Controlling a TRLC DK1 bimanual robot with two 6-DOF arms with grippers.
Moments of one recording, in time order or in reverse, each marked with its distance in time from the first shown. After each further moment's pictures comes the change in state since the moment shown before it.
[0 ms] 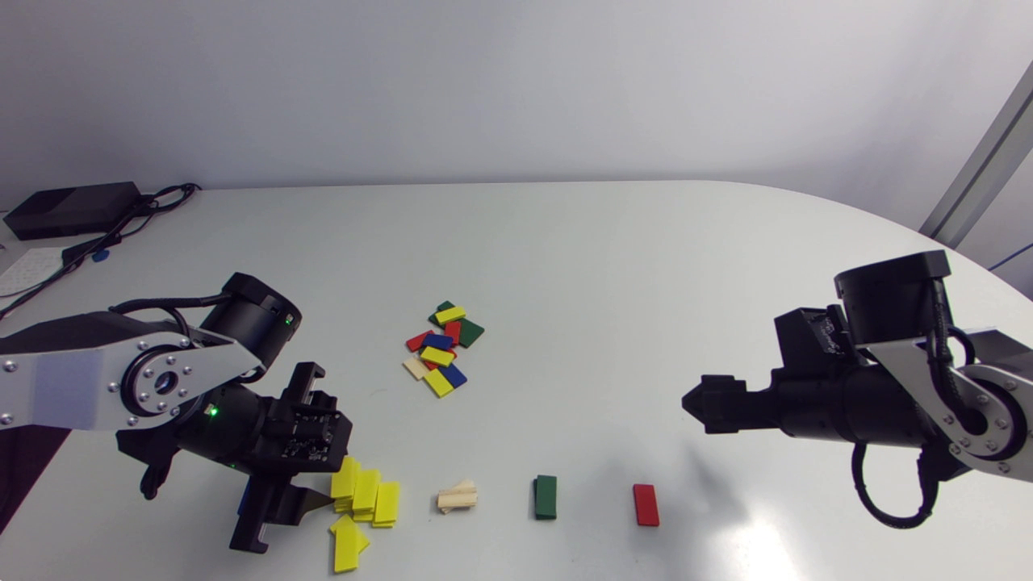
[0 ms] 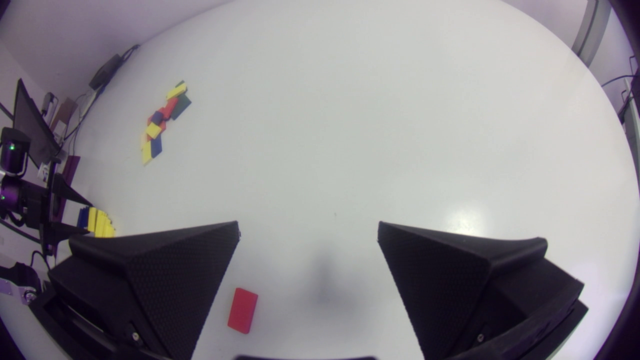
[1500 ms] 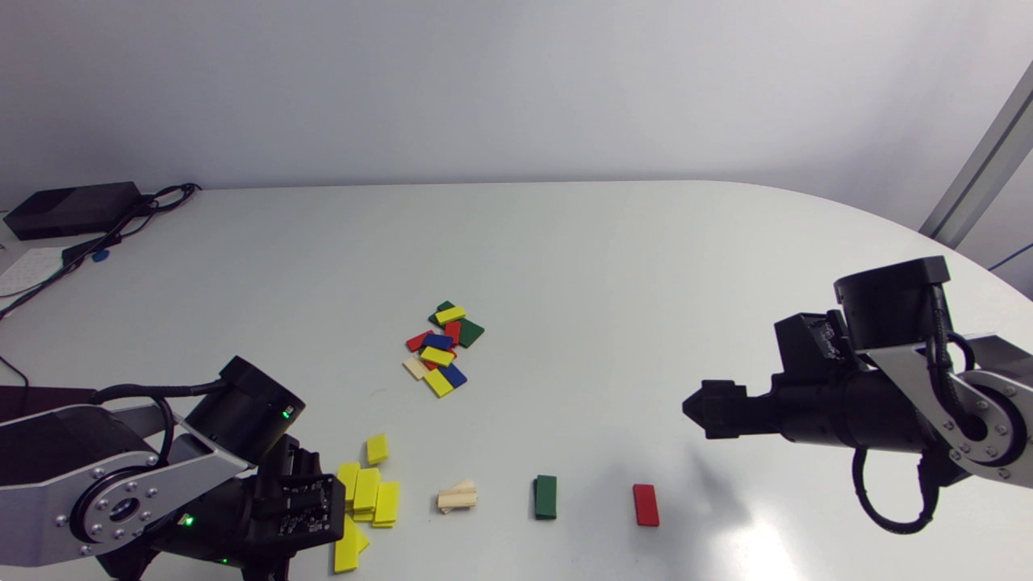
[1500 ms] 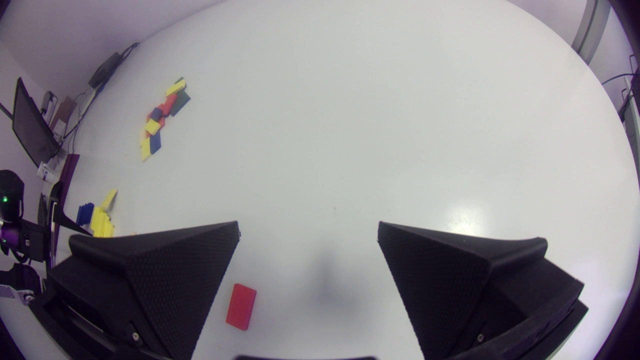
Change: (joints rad) left arm -0.183 -0.204 -0.214 -0.004 -0.030 -0.447; right arm 0.000 -0.005 -0.013 0.000 0.000 0.000
